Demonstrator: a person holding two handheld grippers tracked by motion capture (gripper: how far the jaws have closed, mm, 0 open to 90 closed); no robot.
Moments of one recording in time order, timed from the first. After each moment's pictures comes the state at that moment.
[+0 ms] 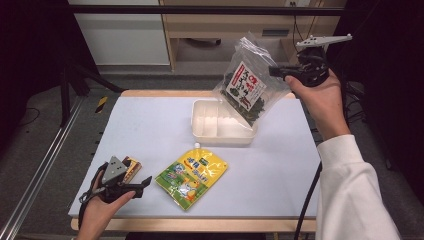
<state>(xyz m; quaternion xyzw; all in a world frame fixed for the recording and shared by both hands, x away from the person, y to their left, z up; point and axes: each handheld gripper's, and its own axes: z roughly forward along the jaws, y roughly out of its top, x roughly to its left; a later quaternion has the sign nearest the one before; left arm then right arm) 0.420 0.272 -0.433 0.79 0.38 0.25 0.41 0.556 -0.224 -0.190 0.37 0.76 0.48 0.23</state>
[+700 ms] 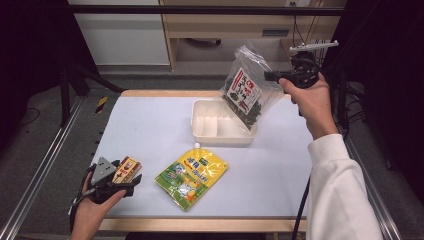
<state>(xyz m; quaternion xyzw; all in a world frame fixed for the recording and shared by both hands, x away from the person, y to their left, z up) 0.417 0.296 -0.437 0.77 0.41 0.27 0.41 0.583 -0.223 -0.220 0.41 0.75 0.48 0.19</state>
